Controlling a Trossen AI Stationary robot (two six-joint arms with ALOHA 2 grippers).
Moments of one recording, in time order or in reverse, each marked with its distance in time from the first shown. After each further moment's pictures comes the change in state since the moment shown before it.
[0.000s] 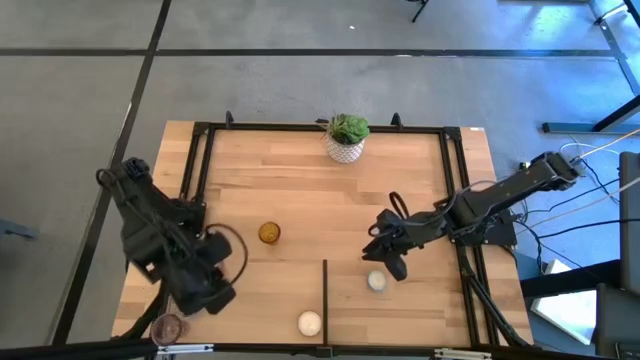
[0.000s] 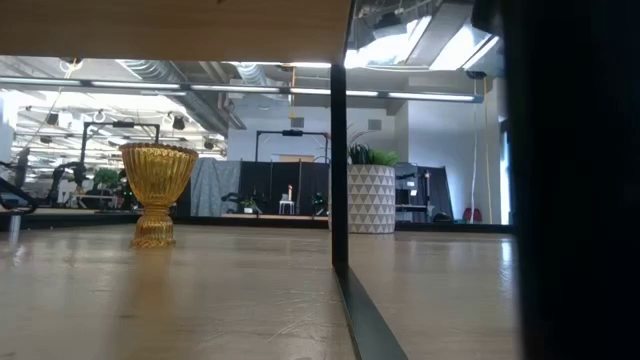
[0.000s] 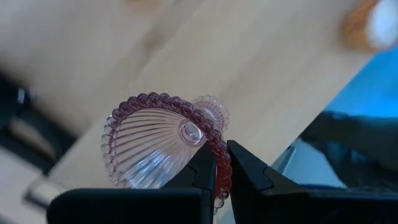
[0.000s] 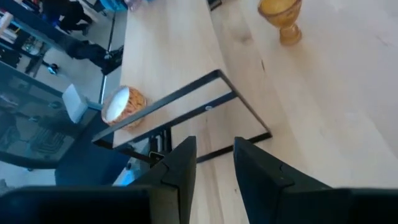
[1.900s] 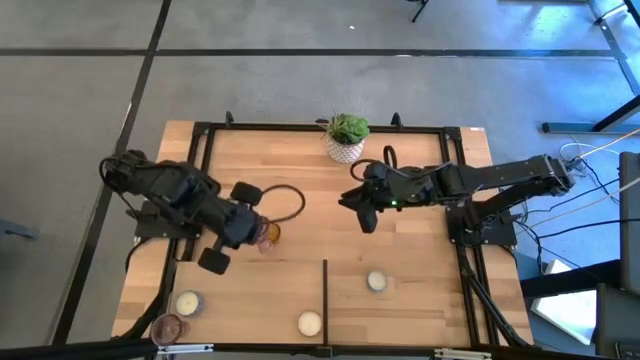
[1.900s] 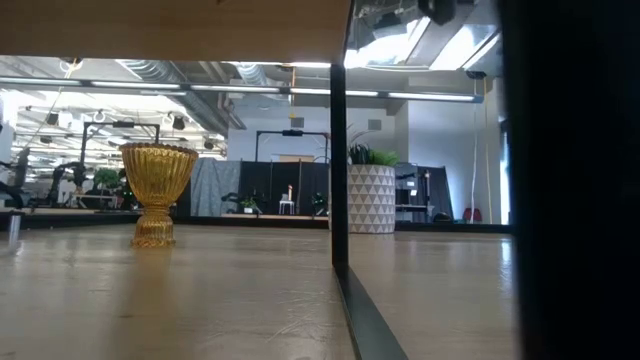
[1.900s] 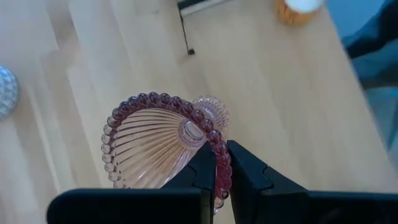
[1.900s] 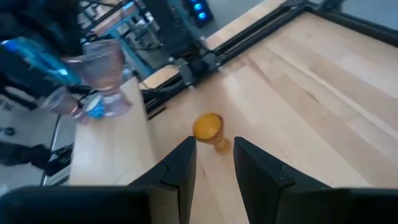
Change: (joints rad) left arm 0.400 0.000 0.171 0.002 0.061 1.527; right arm -0.256 0.100 0.277 -0.076 0.146 -0.127
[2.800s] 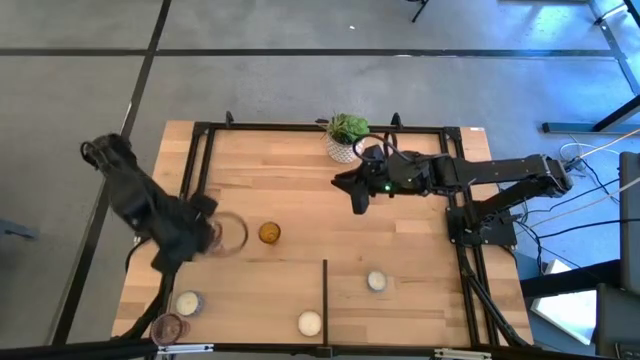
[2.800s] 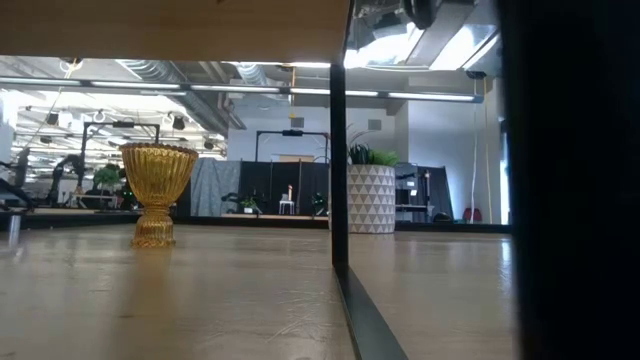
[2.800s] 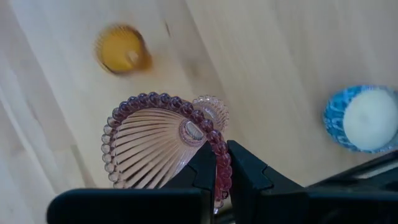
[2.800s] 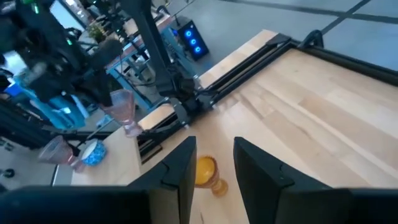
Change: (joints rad) left arm -0.317 -0.361 -0.521 -0.004 -0.043 -0.251; right arm -0.089 0.020 0.000 0.136 0.003 -0.008
